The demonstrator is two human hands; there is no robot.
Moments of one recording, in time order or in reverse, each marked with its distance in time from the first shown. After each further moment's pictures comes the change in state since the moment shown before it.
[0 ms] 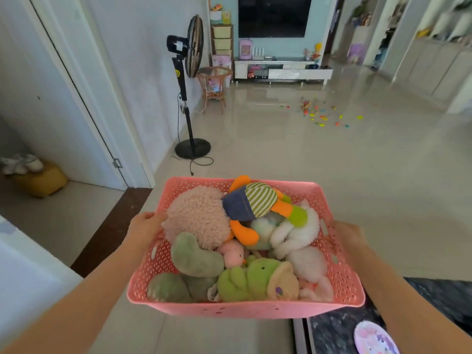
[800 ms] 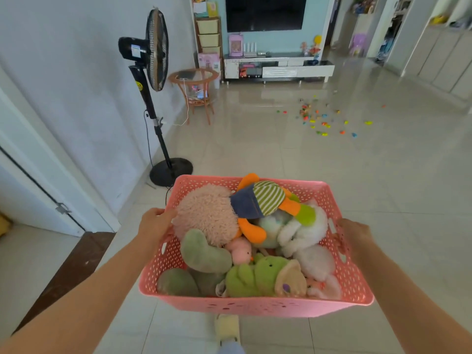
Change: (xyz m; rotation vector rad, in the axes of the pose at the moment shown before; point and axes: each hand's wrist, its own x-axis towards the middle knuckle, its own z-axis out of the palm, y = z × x) left_hand 0.354 0.197 0.292 -0.004 -0.030 -0.002; right_hand 0.429 -0.210 0.066 0.119 0.065 0.092
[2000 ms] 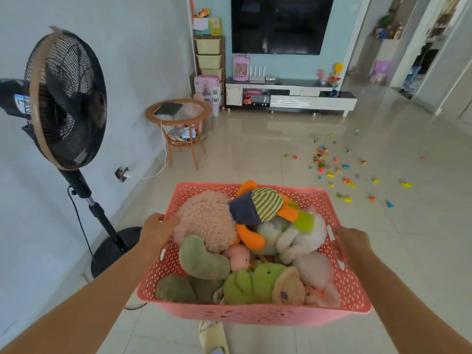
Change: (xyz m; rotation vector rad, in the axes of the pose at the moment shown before) left_hand 0.621 0.336 0.357 0.088 0.054 0.030; right_hand 0.608 -0.451 0.283 -0.013 -0.011 -0.097
